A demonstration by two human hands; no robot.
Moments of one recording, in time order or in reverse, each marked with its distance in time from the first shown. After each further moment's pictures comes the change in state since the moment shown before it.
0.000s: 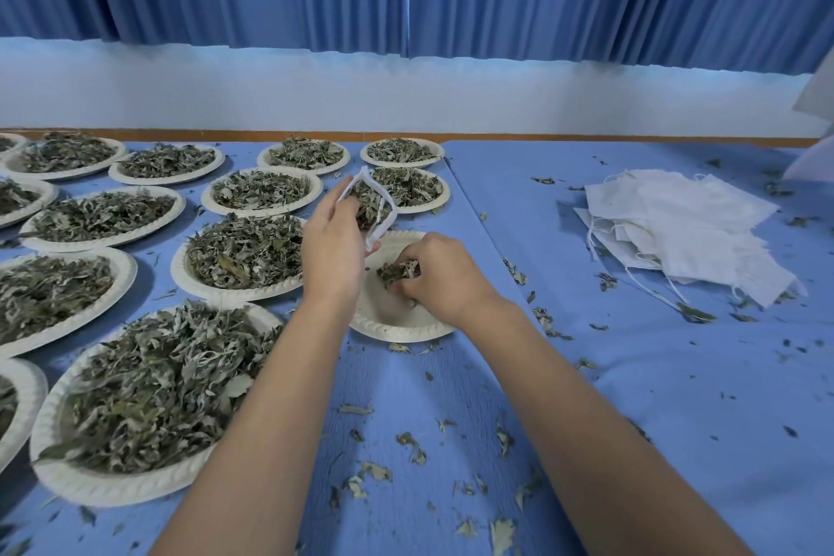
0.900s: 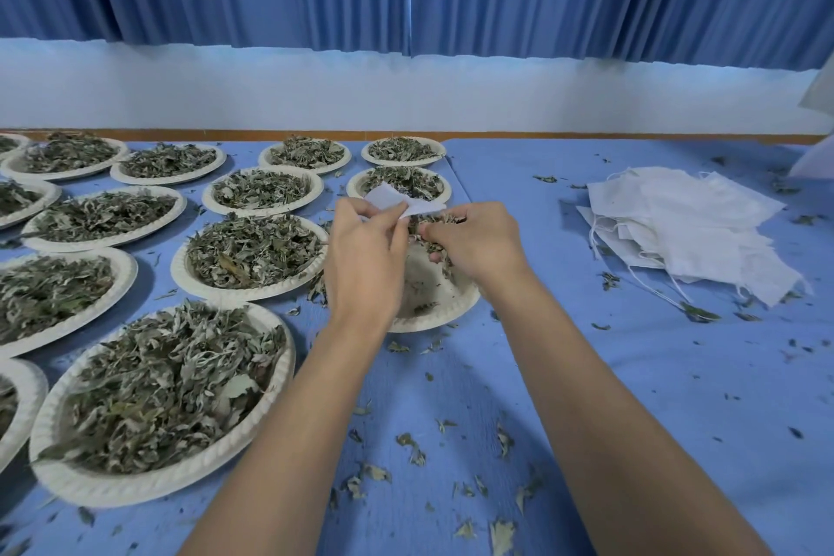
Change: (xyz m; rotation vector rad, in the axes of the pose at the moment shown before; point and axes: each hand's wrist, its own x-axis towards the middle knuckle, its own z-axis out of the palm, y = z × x) left_hand -0.016 -0.019 0.010 0.836 0.011 0.520; right_hand -0.006 -0.005 -0.039 0.713 0.247 0.336
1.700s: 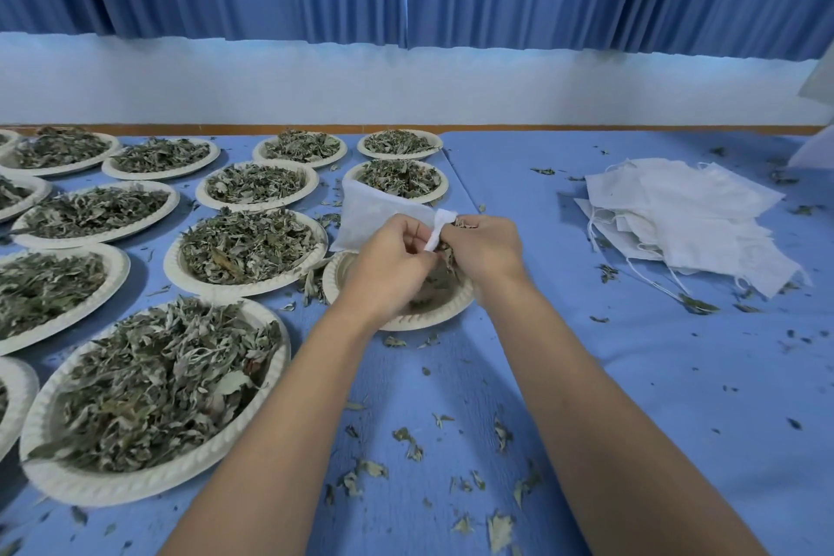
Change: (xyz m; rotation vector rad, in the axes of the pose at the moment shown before) left_hand 0.001 0.010 0.004 -0.411 -0.475 -0.272; right_hand 0.011 0.027 0.009 0.080 0.140 0.098
